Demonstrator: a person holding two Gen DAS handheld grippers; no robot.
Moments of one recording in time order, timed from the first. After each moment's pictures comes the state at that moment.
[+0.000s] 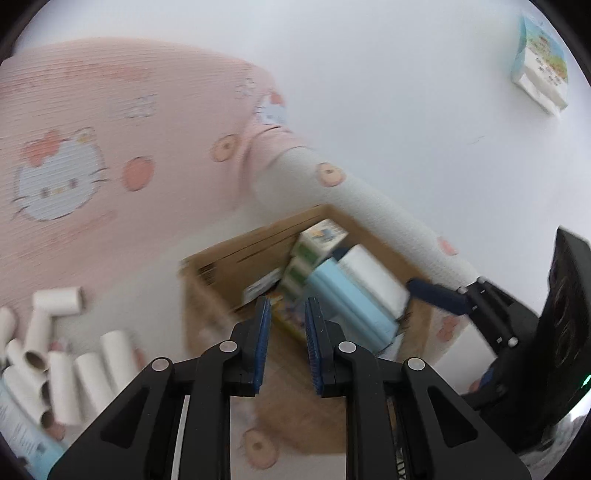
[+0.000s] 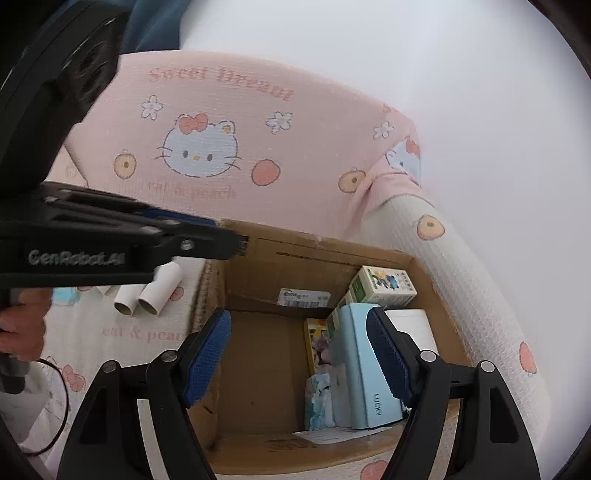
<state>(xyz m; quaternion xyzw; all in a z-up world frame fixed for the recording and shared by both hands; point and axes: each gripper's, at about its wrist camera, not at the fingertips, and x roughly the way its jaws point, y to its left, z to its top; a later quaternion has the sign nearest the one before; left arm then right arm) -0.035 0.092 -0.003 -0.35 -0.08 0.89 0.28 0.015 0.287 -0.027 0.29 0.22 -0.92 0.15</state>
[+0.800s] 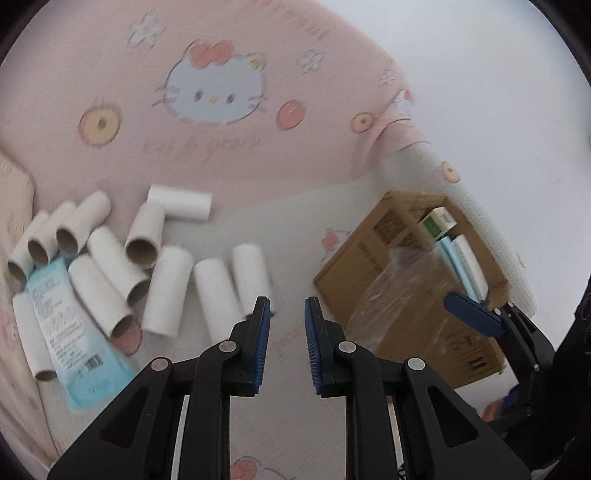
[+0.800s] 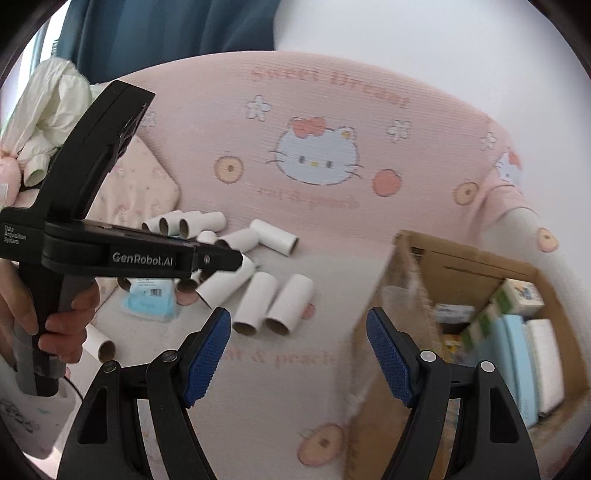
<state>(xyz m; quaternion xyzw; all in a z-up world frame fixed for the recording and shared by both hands) -0.013 -0.063 -0.086 -0.43 -0.16 0.88 0.15 0.055 0.178 -0.084 0.29 0.18 -0.89 0.30</state>
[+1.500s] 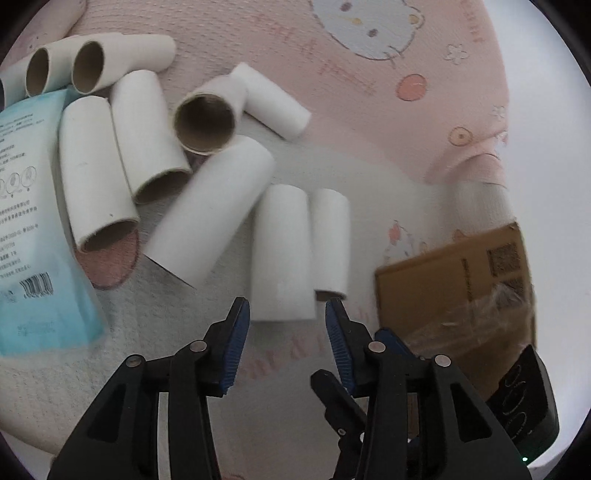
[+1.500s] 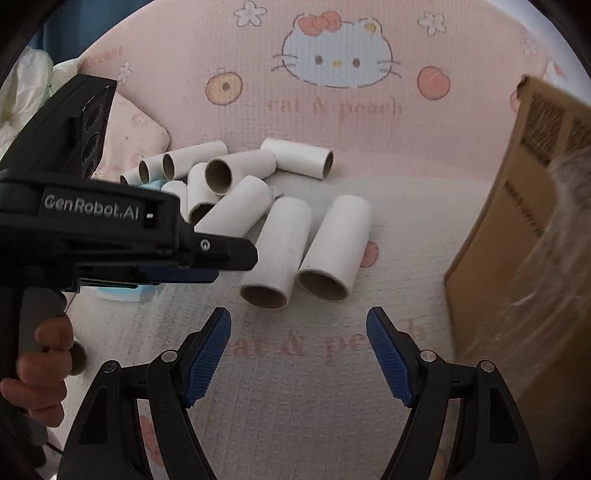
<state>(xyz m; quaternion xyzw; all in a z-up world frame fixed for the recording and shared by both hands) -0.047 -0.103 -0.202 -0.51 -0.33 0.79 0.07 -0.006 0.134 -0.213 0.40 0.13 -0.85 0.31</state>
